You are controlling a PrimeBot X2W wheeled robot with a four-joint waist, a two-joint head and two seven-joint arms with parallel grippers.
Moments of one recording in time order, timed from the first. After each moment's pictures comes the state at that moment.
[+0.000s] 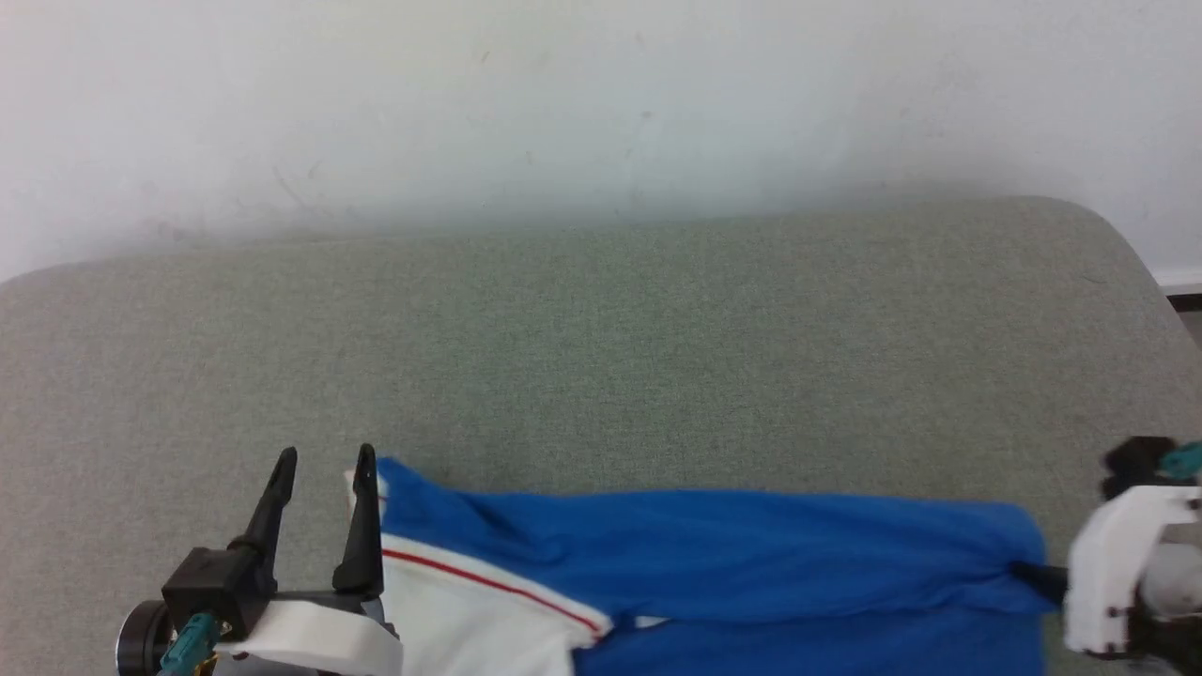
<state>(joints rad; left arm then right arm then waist) 0.06 0.35 -0.27 -0.06 -0.44 0.22 -0.25 -0.13 -0.42 0.09 0.29 0.71 0.13 0.79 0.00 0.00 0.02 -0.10</state>
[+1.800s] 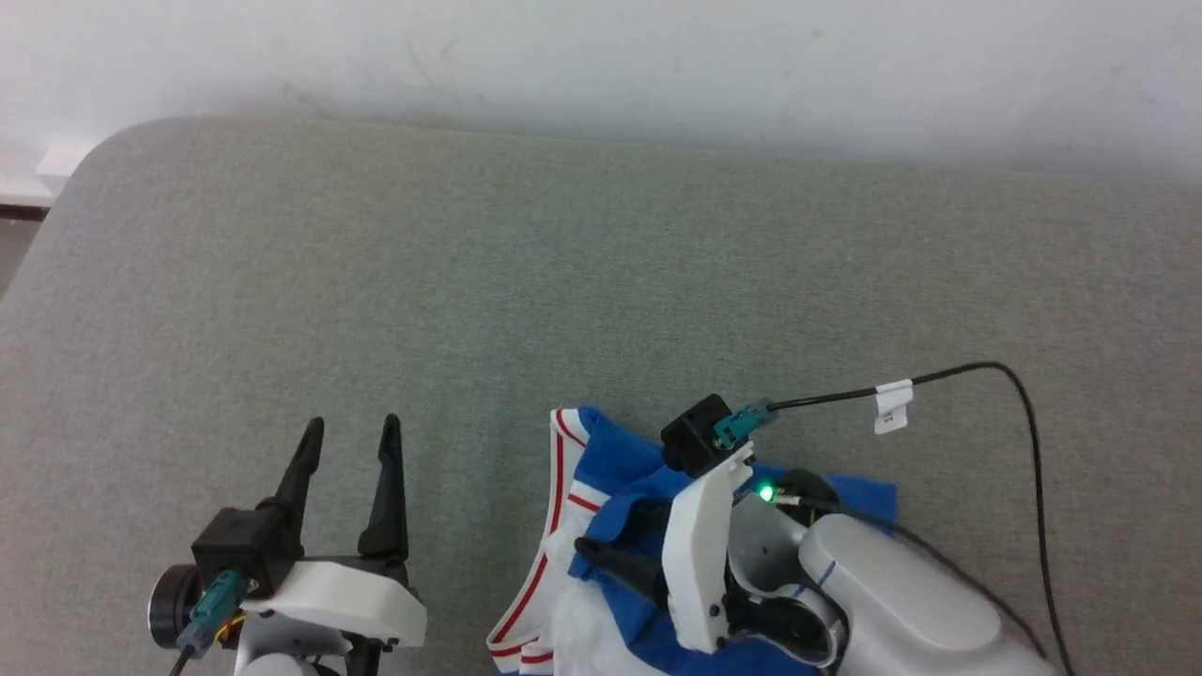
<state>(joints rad) -0.03 0.32 -0.30 0.02 -0.45 0.21 -0.24 -0.50 -0.11 0.81 0.49 0.89 0.13 0.42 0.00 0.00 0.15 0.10</state>
